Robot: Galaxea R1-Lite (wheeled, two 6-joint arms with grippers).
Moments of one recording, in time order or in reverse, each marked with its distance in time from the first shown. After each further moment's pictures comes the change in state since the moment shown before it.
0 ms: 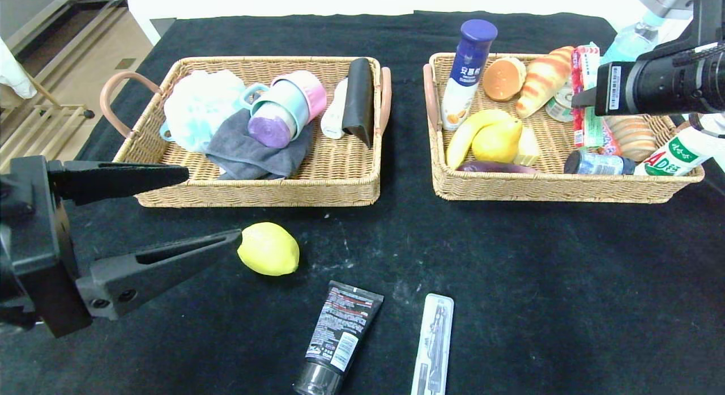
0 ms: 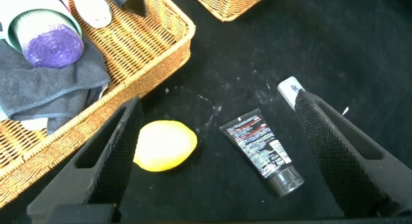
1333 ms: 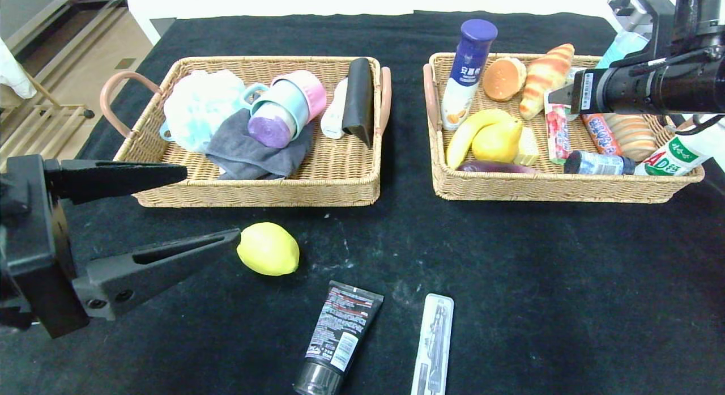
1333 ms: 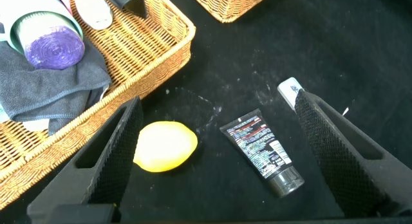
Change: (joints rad) left arm 0.000 -0.004 0.000 -0.001 0.000 0.002; right arm -0.059 0.132 -0.041 -0.163 0.002 -0.031
